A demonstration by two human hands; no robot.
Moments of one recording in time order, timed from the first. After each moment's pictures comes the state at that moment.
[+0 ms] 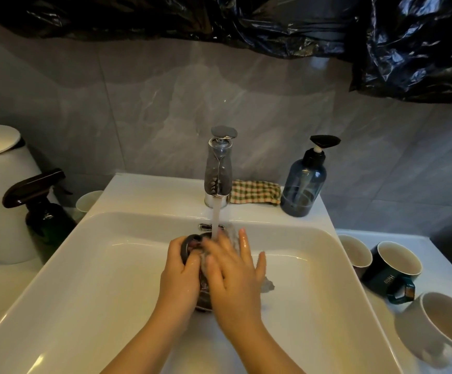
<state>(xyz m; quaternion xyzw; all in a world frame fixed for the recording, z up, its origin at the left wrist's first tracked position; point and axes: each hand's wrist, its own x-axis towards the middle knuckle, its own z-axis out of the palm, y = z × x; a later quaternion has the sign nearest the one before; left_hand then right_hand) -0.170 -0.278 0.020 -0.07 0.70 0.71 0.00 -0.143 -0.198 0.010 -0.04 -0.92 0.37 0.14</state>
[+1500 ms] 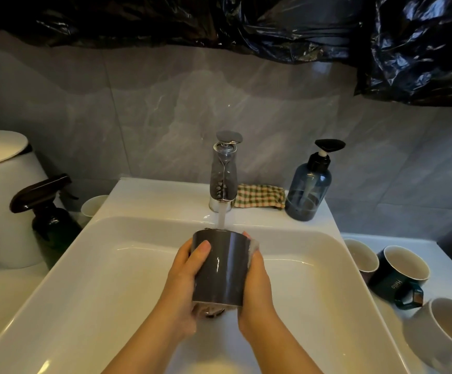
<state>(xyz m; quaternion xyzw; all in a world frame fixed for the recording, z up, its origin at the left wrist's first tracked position) -0.170 -0.285 0.025 -0.10 0.52 0.83 0.18 -0.155 -0.190 0.024 -0.19 -0.48 0.86 -0.05</state>
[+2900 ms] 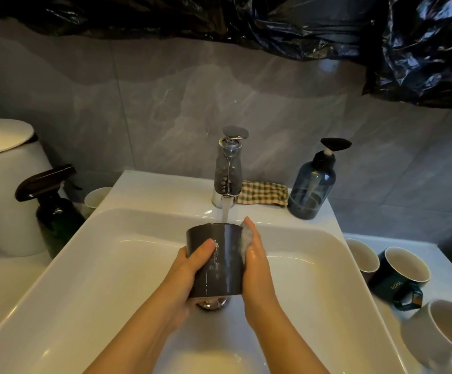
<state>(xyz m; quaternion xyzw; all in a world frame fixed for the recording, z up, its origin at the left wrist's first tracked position) -0.175 -0.296 0.021 -0.11 0.52 0.81 0.24 -0.151 -0.184 0.021 -0.07 -0.72 0.69 0.05</state>
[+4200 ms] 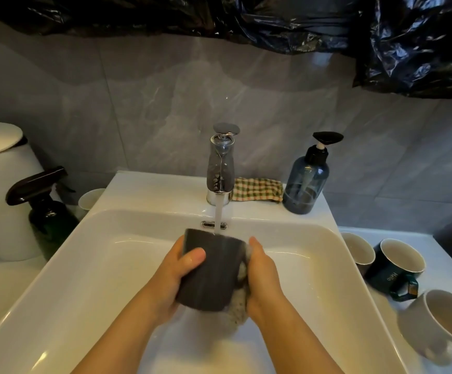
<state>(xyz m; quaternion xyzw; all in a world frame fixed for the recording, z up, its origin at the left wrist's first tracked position) -0.176 -0.309 0.025 0.02 0.58 0.78 0.24 -0.158 -0.175 0.024 -0.29 -0.54 0.79 -0.06</state>
